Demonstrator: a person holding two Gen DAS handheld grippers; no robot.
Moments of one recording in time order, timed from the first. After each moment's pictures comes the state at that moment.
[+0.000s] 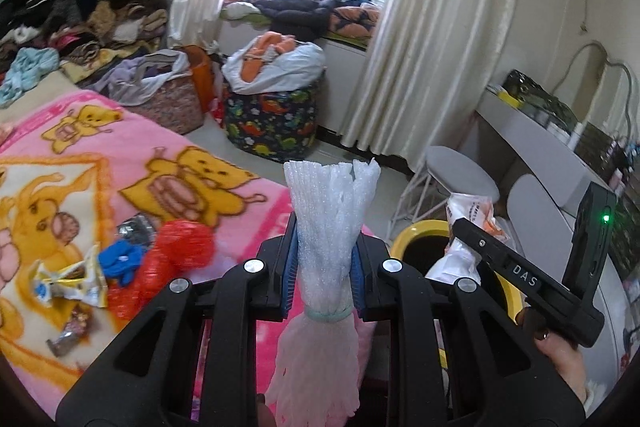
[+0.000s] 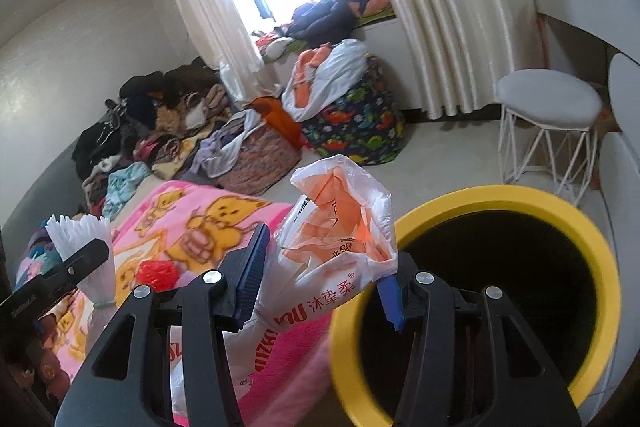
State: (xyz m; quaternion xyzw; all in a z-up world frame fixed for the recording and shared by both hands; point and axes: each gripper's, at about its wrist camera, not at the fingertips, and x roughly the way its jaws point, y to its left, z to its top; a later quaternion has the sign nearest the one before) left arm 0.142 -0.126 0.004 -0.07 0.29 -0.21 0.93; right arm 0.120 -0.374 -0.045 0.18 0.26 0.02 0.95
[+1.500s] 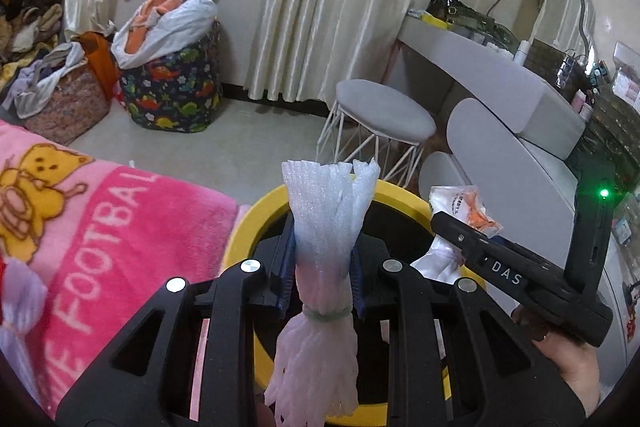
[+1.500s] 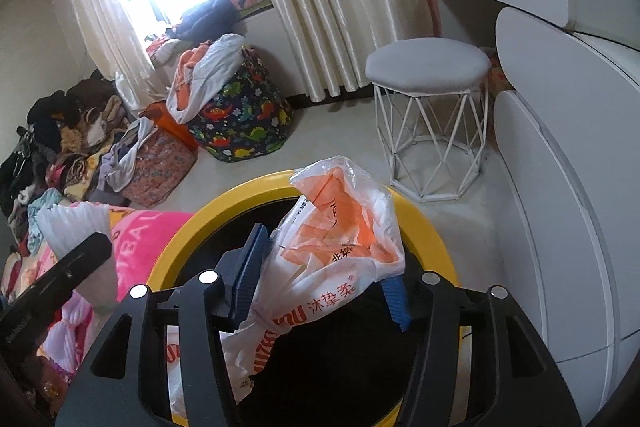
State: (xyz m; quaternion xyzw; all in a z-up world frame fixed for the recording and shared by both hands) left arm 0.171 -0.302 -0.055 -0.01 0.34 -0.34 0.87; right arm 0.092 -0.494 -0.088 0.20 0.31 -0.15 0.92
